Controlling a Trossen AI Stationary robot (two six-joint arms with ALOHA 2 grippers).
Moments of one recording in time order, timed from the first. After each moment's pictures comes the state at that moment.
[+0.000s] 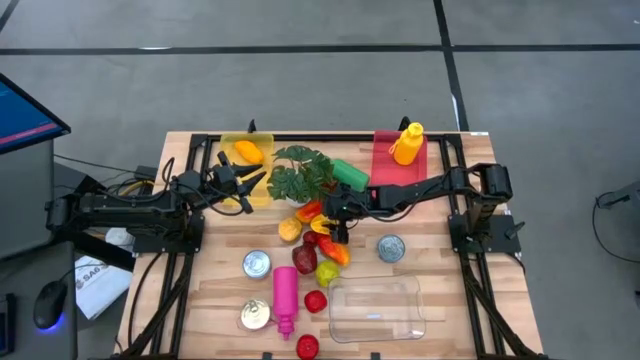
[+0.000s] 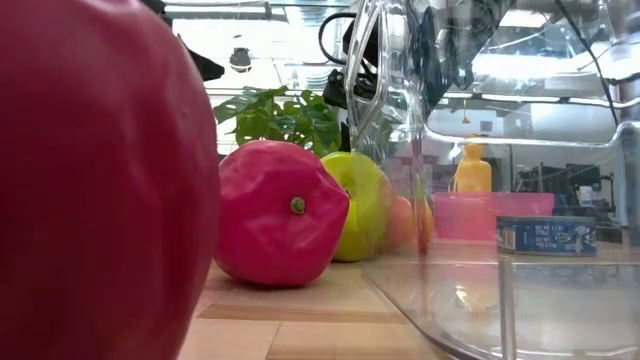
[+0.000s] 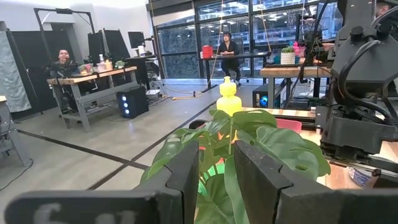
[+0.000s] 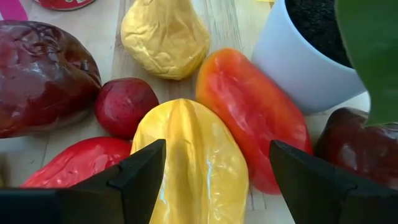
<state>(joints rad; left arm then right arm) 0.22 0.68 0.23 0.52 -0.31 0.12 -0.03 1.81 1.06 -0.06 0.08 -0.05</state>
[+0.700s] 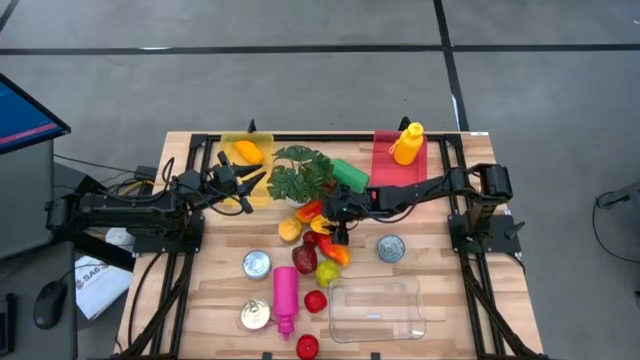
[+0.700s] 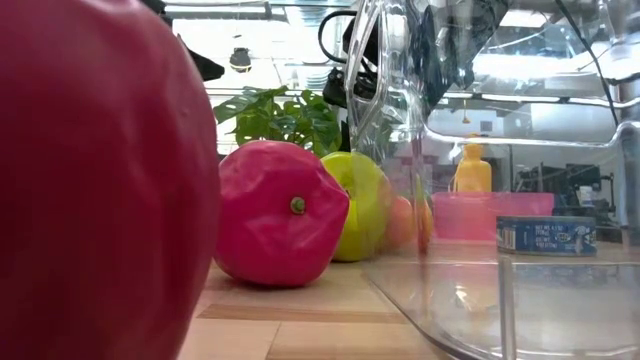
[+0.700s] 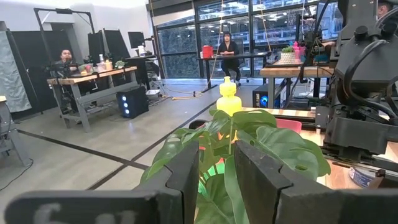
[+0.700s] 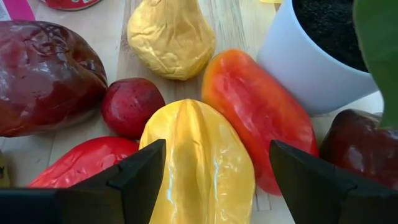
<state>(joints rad) 0.22 0.68 0.23 0.52 -0.31 0.12 -0.03 1.81 1.06 -0.06 0.08 -0.05</state>
